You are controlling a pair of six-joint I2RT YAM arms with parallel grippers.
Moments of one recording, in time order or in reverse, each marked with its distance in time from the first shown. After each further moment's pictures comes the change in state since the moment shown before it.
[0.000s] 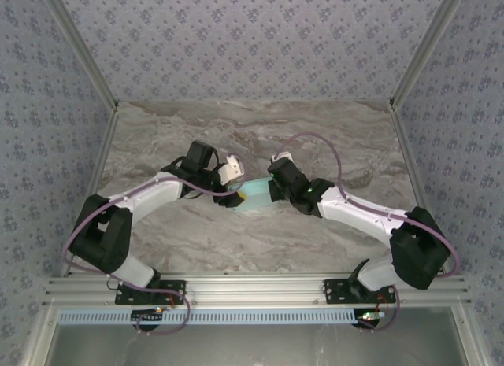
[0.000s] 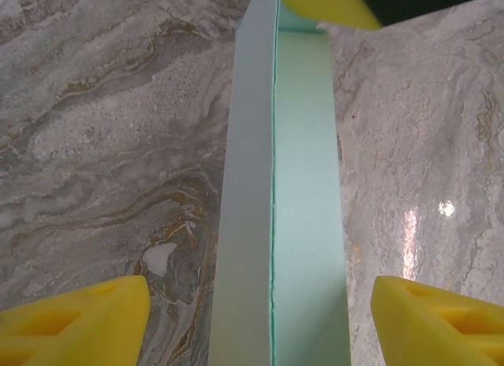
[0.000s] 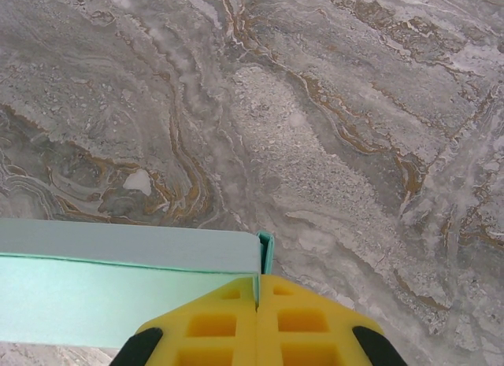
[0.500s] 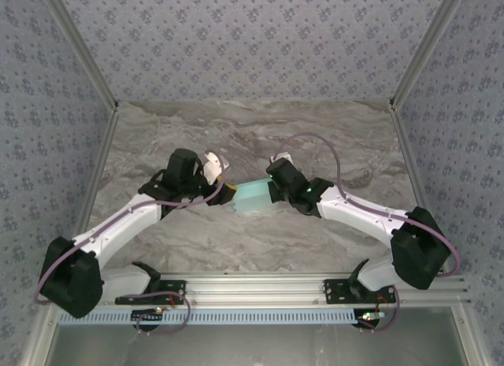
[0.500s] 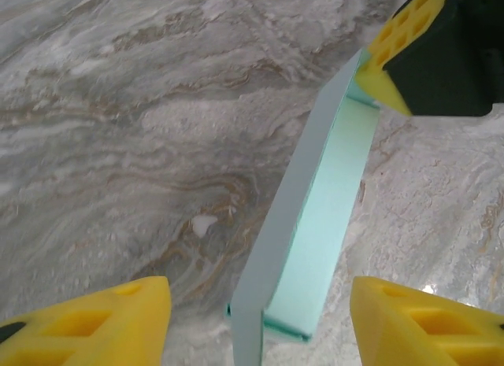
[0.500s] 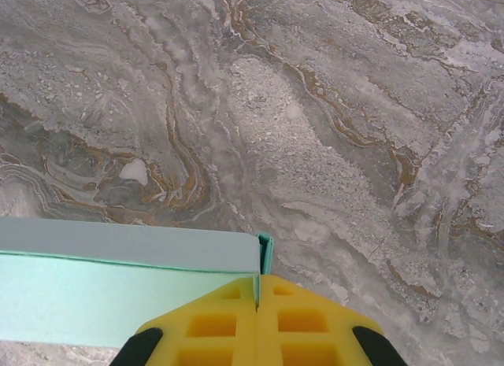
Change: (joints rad) left arm -0.024 -0.334 -0.166 0.050 -0.219 -0.393; right arm 0.013 0.000 0.018 -0.045 0.016 0.000
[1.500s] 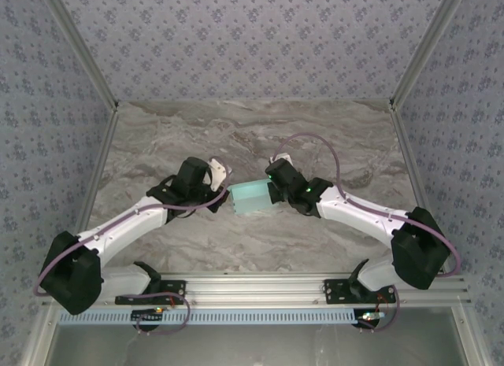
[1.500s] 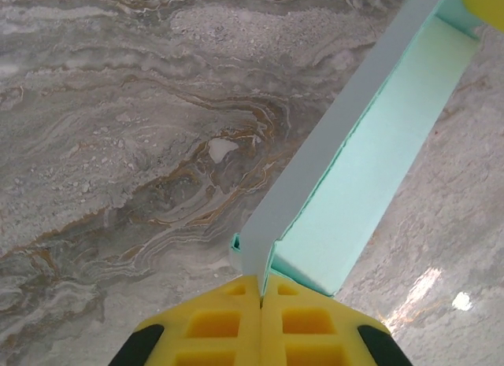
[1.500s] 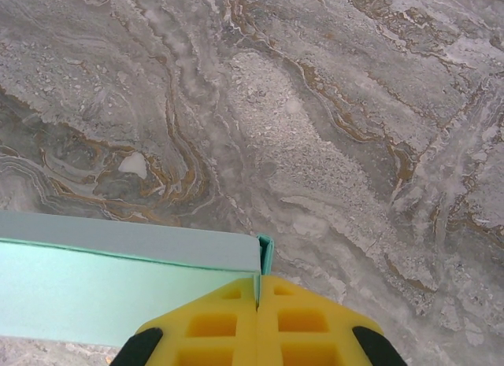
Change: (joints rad) left arm -0.082 0.044 -0.004 -0.076 -0.200 -0.161; right arm 0.010 0.000 0.009 -0.024 0.008 0.001
